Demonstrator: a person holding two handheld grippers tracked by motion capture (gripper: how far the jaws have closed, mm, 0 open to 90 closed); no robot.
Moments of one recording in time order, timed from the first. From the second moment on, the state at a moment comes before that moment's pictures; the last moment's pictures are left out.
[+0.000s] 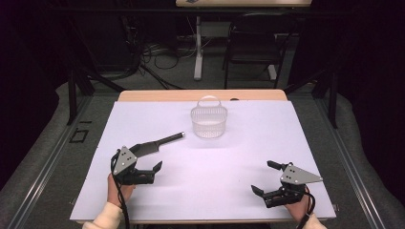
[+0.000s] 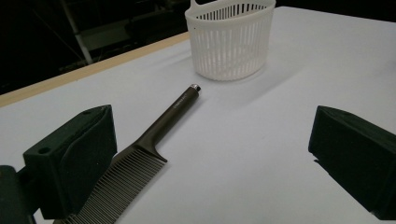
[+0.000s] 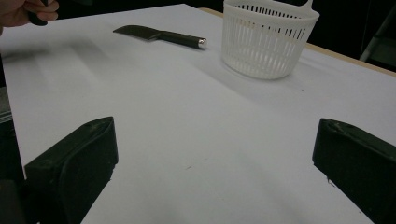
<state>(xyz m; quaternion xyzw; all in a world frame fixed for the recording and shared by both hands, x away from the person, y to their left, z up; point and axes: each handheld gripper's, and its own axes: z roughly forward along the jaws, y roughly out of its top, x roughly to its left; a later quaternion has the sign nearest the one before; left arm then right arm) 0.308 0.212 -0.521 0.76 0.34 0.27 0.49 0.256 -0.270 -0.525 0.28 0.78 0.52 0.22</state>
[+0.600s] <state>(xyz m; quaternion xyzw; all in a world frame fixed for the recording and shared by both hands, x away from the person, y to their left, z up) 0.347 0.192 -0.518 0.76 0.37 0.26 0.46 0.255 -0.273 -0.526 0.28 0.78 0.52 0.22</state>
